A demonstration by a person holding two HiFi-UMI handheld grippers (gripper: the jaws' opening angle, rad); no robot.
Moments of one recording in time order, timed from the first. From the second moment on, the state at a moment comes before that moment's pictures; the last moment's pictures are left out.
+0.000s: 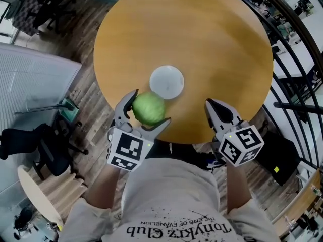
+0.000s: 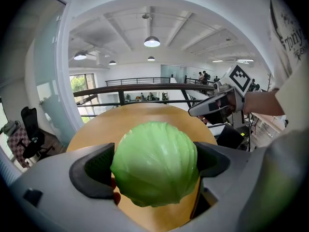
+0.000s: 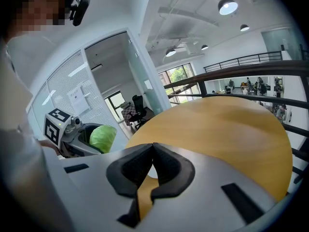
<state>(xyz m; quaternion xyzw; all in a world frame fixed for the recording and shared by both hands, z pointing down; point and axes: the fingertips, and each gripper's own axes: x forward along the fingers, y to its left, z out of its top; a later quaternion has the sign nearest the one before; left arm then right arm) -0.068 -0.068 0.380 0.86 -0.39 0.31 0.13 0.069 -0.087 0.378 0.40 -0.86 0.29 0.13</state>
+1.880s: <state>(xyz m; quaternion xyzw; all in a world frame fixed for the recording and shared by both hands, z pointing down) -0.056 -0.155 0.520 0.85 -0.35 0.36 0.15 0.064 -0.105 0.463 0.41 -0.82 0.36 0.14</state>
